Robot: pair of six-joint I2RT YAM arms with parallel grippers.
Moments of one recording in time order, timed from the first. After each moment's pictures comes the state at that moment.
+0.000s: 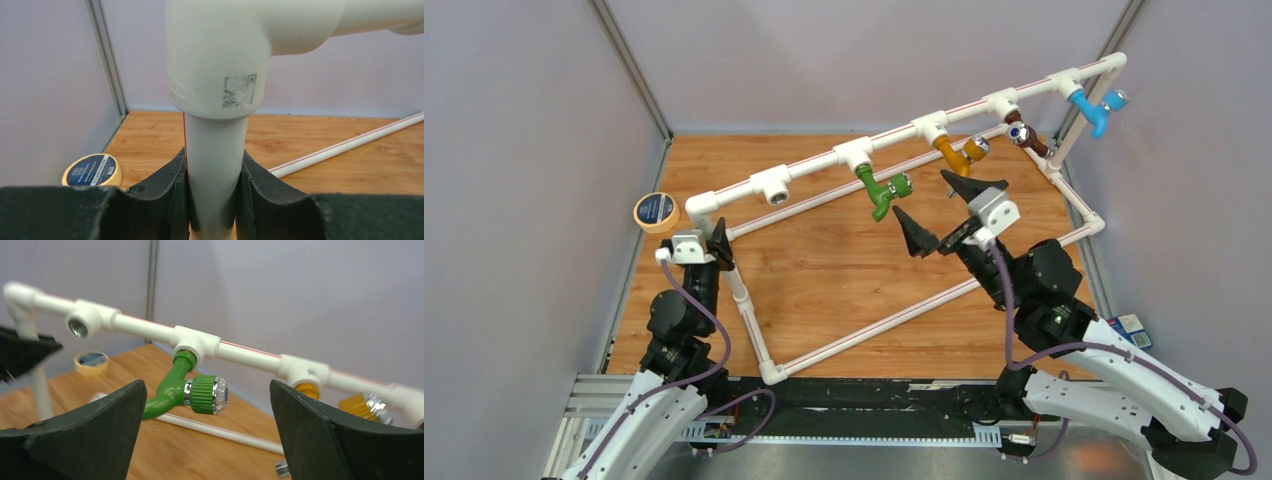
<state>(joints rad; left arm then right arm) -0.46 0.35 0.35 0.30 -0.46 0.11 0.97 0.77 0.91 0.23 0.31 -0.16</state>
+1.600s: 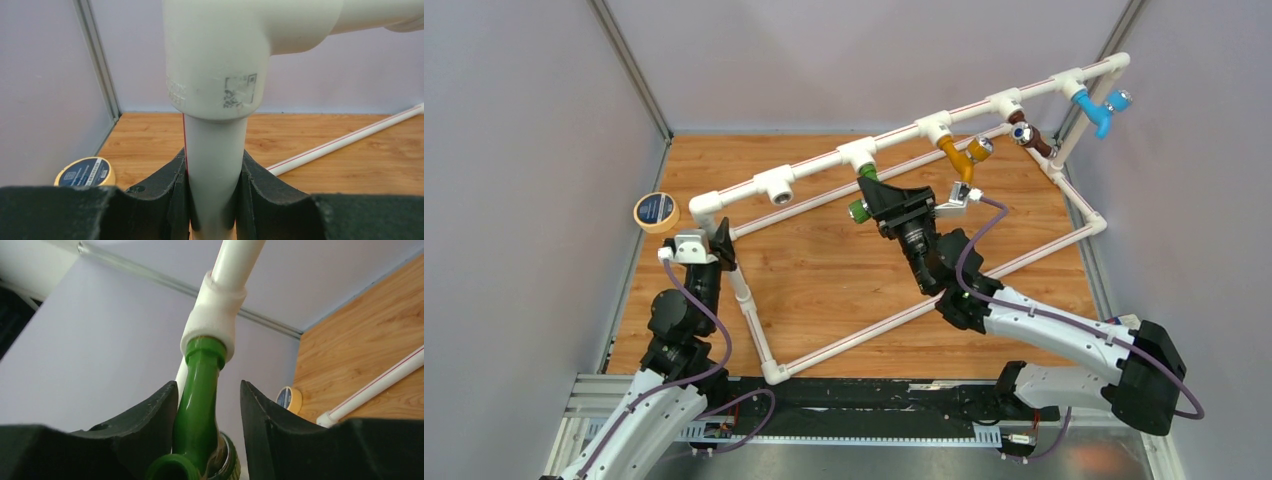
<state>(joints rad) -0.47 0.36 0.35 0.30 -0.42 0.11 0.98 1.16 0.82 0.63 0.57 1.08</state>
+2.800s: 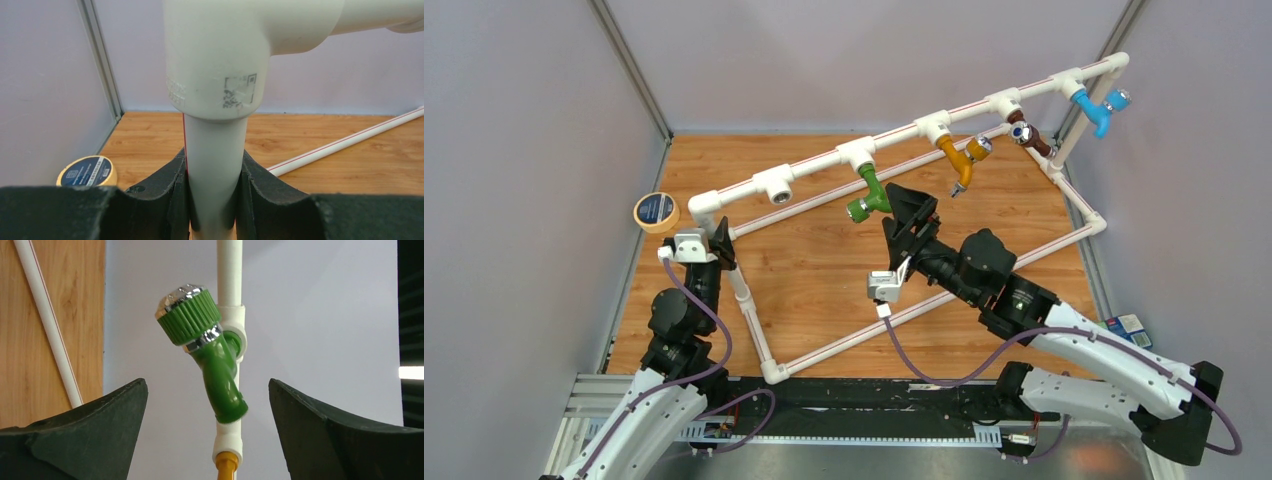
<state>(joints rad) -0.46 0.36 0.35 0.31 -0.44 0.11 0.98 0.88 0.88 0.02 0.08 -1.49</state>
